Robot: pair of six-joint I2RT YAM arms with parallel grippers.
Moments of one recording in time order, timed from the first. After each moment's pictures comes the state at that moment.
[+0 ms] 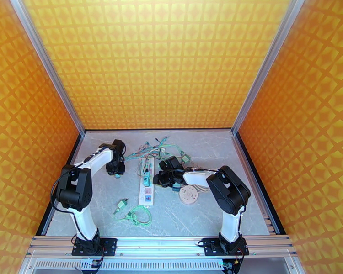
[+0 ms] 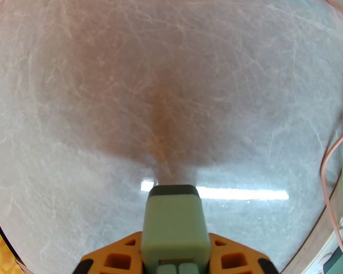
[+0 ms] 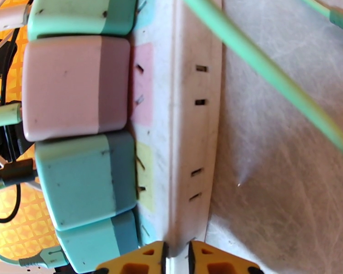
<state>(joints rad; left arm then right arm) -0.22 1.89 1.39 -0.99 -0.10 -0.30 0.60 1.92 1.05 -0.06 -0.57 0.80</state>
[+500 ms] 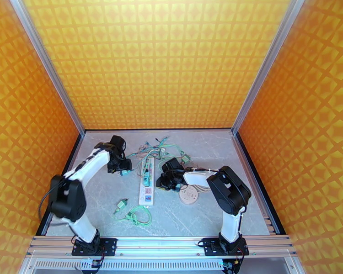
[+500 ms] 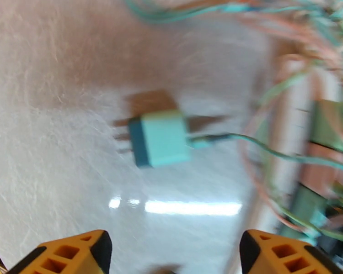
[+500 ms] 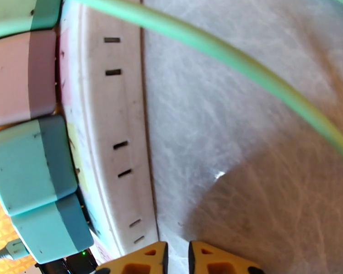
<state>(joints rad) -0.29 1.64 1.37 -0.98 0.01 -0.40 0.61 1.91 1.04 -0.17 -0.51 0.79</state>
